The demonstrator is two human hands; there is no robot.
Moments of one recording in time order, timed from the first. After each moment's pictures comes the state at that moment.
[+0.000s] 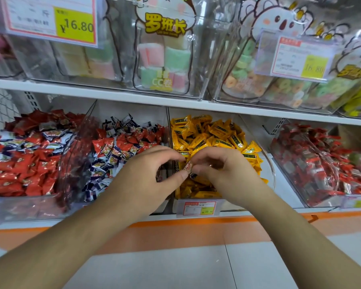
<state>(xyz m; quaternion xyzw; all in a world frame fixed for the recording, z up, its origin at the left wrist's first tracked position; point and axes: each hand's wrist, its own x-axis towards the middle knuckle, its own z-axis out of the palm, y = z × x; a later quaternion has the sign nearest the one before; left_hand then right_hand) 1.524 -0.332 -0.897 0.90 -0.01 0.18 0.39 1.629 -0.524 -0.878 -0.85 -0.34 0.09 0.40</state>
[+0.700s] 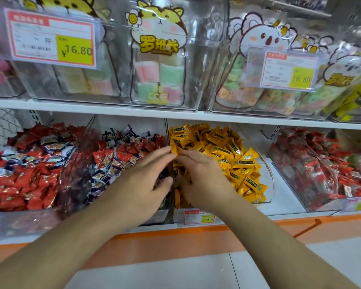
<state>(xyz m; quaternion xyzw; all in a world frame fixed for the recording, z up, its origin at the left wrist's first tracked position) 1.524 -0.321 -0.887 0.95 0.00 0.06 0.31 1.636 -0.485 -0.912 -0.91 -0.39 -0.05 0.16</state>
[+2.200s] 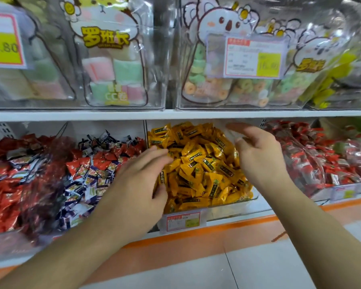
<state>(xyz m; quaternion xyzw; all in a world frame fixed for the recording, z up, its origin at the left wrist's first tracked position) 1.546 -0.351 -0.900 0.95 -0.03 0.16 0.26 1.682 -0.582 -0.866 -0.88 -0.12 -0.14 0.45</state>
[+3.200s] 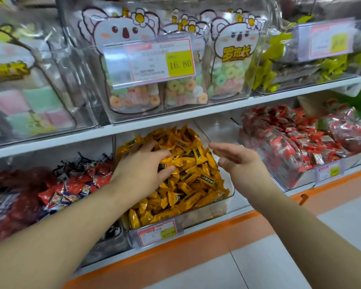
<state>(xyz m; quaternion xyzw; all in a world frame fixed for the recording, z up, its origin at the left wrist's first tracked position) 1.659 -0.393 -0.895 1.00 -0.03 0.08 0.05 1.690 -0.645 -0.909 -0.77 -0.11 0.00 0.63</state>
